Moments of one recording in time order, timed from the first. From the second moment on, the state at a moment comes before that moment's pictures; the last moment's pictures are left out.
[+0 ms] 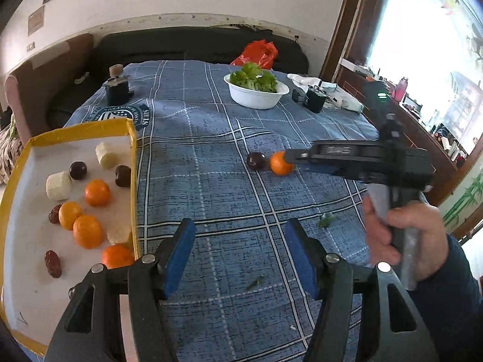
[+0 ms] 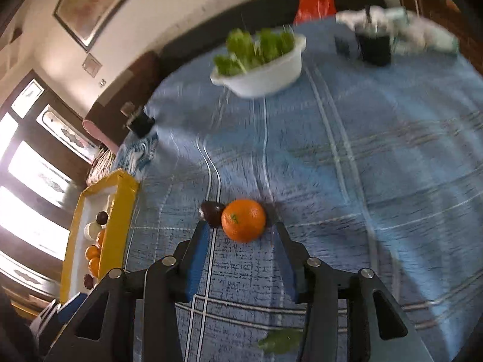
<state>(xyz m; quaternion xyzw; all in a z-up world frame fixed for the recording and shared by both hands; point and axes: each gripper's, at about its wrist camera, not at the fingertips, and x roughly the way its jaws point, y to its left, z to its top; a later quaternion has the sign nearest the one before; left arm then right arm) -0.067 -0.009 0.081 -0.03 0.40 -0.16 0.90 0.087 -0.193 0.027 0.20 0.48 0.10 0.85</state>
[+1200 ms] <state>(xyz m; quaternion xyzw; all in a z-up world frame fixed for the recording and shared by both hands) -0.062 0.033 0.206 -0.07 0.32 -0.17 0.93 0.037 -0.182 0.360 0.10 0.22 0.09 0.97</state>
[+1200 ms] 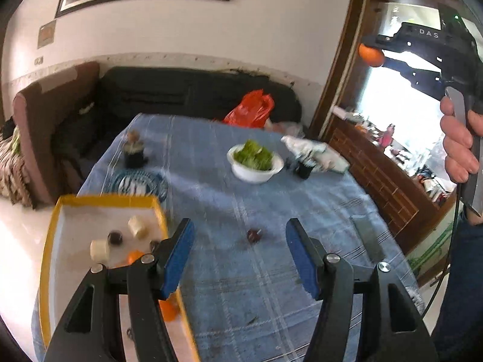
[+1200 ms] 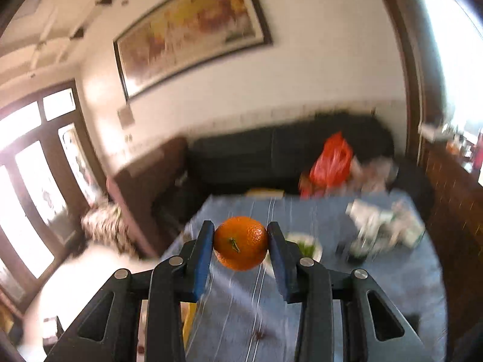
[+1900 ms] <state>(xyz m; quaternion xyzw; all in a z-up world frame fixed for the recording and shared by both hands) 0.069 -0.085 0.047 0.00 0.48 -0.13 0.87 0.044 -0.252 0.085 0.18 0.35 0.08 0.92</state>
